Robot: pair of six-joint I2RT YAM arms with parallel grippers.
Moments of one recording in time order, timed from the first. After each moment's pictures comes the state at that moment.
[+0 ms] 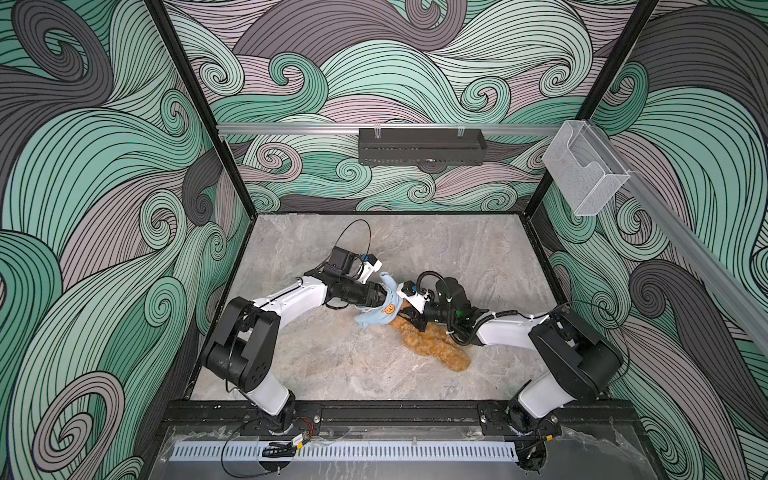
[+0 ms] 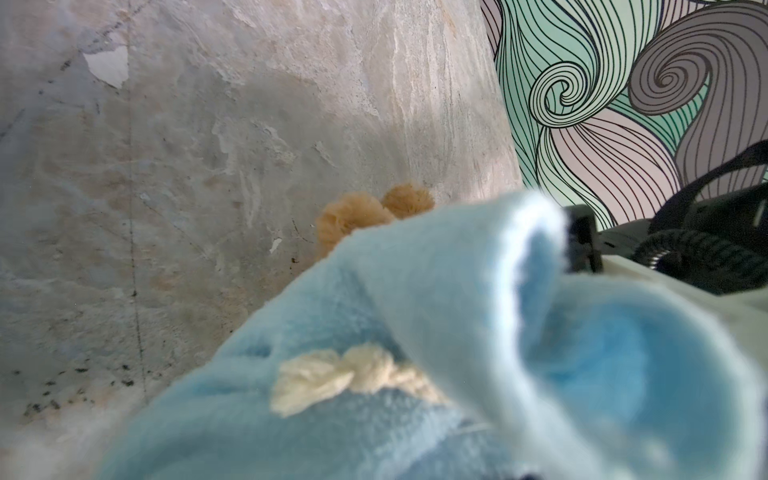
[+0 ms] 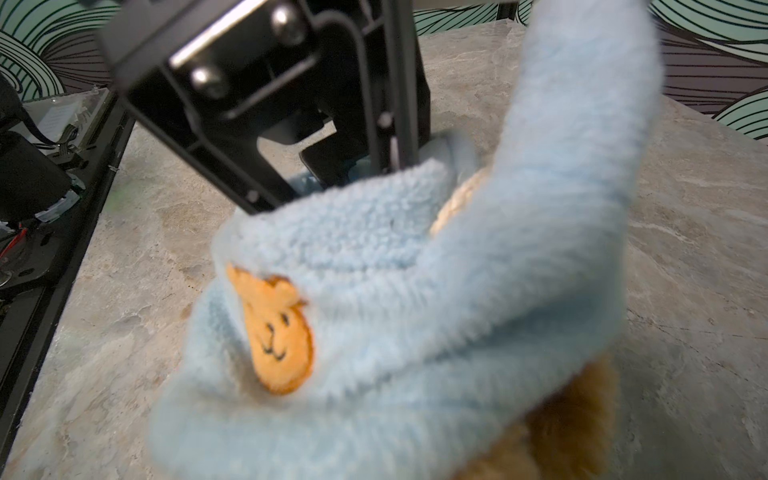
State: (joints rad) left arm -0.45 1.61 0.96 -0.31 0.76 -0.27; right arm 0.66 1.59 0.59 0.51 -0.52 -0.26
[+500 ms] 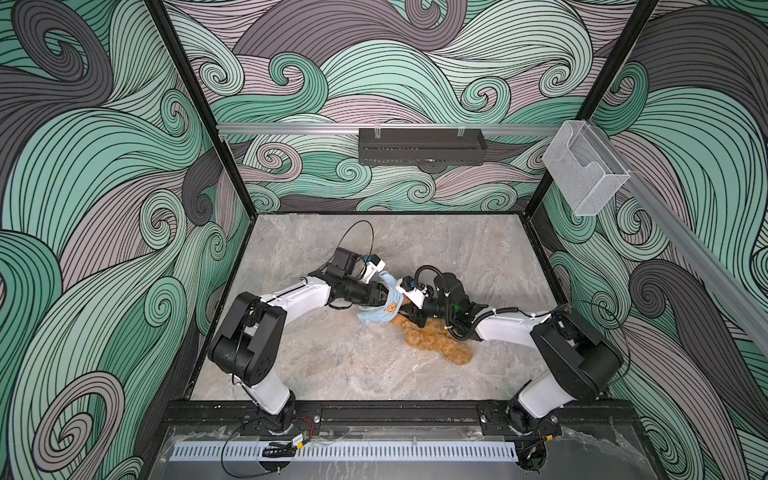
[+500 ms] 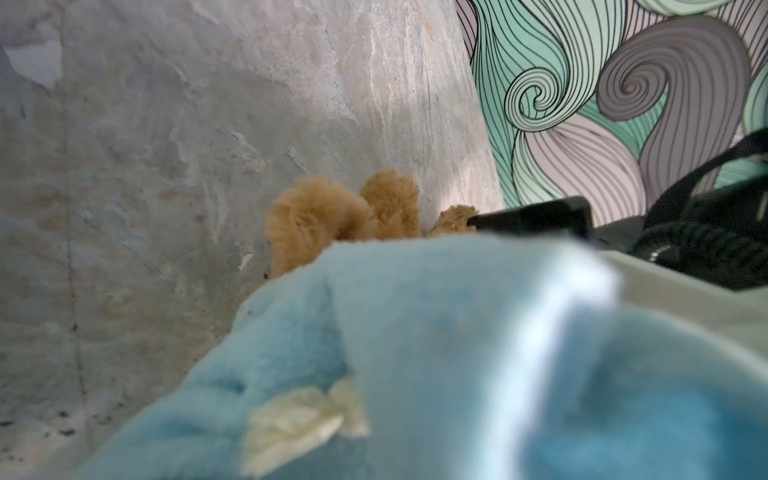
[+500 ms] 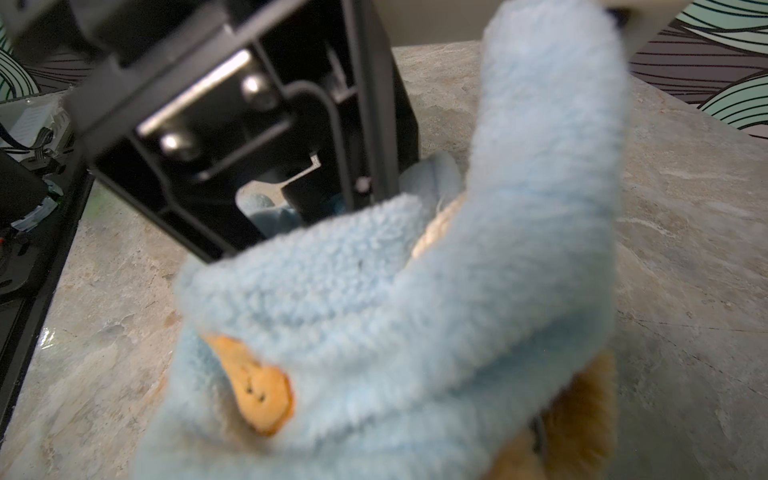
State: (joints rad) left arm -0.46 1.65 0.95 -0.21 0.83 -0.33; right arm 0.65 1.59 0.66 0.43 -0.50 -0.26
